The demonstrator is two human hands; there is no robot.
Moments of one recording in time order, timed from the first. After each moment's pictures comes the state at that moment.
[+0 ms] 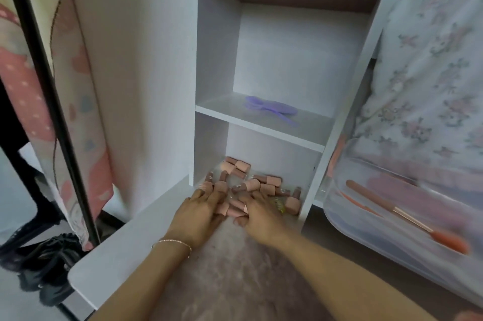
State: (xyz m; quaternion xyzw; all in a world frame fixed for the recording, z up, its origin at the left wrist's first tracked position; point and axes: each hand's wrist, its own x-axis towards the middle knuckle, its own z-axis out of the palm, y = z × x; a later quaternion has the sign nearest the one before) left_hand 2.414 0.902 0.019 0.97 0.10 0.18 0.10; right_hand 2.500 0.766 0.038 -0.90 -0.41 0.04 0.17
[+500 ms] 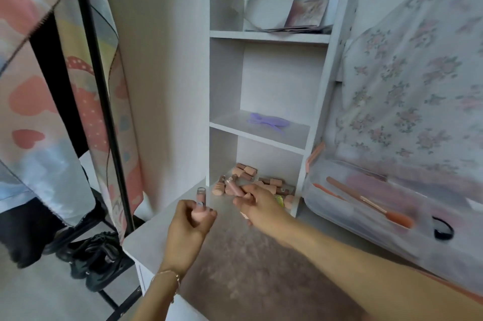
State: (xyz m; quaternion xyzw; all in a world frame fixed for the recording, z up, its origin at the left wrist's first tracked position) left_hand 2.305 0.841 0.064 0.71 0.26 0.36 0.55; right_hand 2.410 0.727 0.122 -0.77 -0.39 0.18 0.47
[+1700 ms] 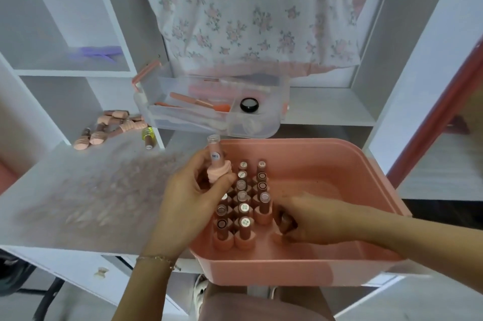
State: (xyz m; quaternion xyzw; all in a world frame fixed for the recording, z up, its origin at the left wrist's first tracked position) left_hand 2.290 0.581 0.118 0.82 -0.04 0.19 0.54; right_hand 2.341 0.378 0.108 -0.90 -0.37 0.20 0.14
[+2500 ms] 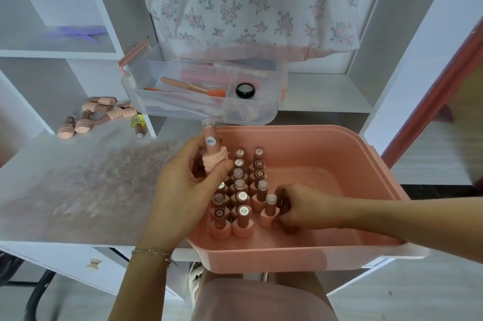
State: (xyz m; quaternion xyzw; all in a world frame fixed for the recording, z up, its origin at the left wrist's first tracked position) left_hand 2.291 0.584 0.117 0.81 -0.04 0.19 0.55; right_hand 2.345 0.386 0.086 -0.91 -0.17 0.28 0.26
